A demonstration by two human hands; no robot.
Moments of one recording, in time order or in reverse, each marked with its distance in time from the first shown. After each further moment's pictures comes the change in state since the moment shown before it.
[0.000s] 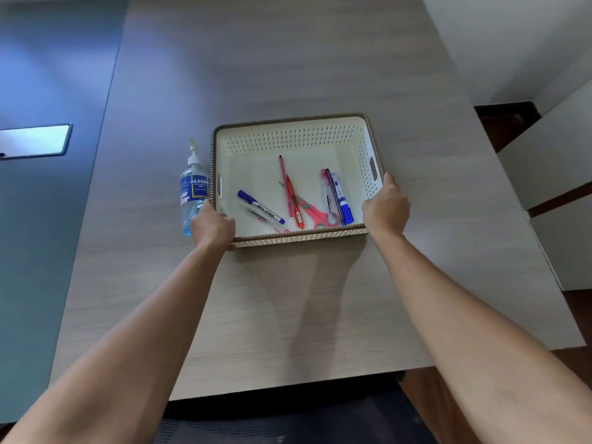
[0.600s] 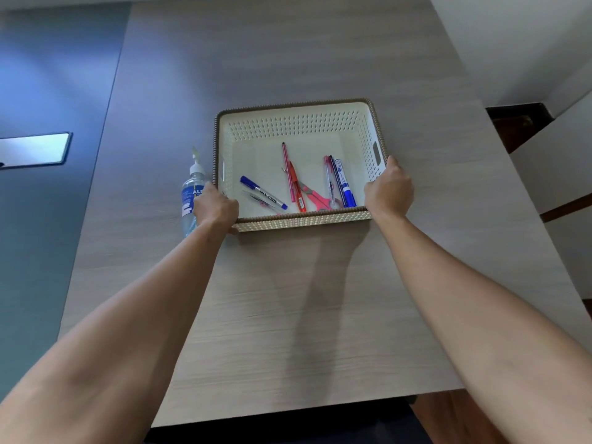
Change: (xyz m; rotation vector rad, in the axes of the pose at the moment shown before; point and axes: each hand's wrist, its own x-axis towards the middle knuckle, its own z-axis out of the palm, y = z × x) left_hand 0.053 0.036 0.008 0.094 0.057 0.034; right_hand 0.048 -0.027 0.016 0.012 0.059 -0.001
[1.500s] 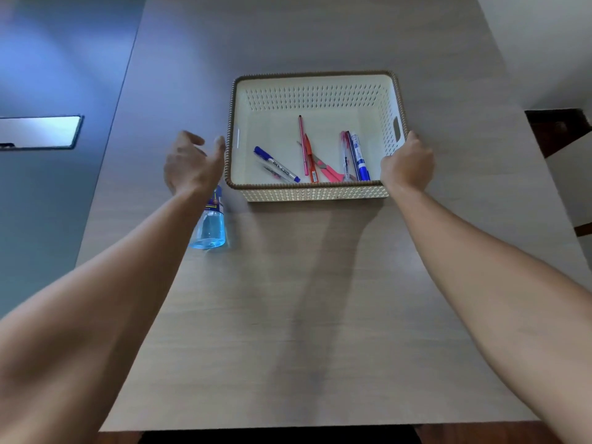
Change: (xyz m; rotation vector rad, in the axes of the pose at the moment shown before) left_hand 0.047 0.023 -0.046 0.008 0.274 0.169; right_hand 0.053 -0.040 0.017 -0.055 -0.001 0.018
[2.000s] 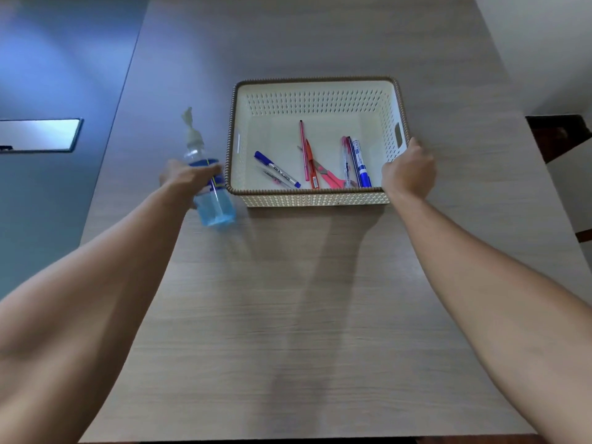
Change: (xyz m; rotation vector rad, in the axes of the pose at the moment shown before) left_hand 0.025 -0.020 -0.002 -0.280 -0.310 -0.429; right_hand 0.000 0.000 0.002 -0.027 0.019 -0.012
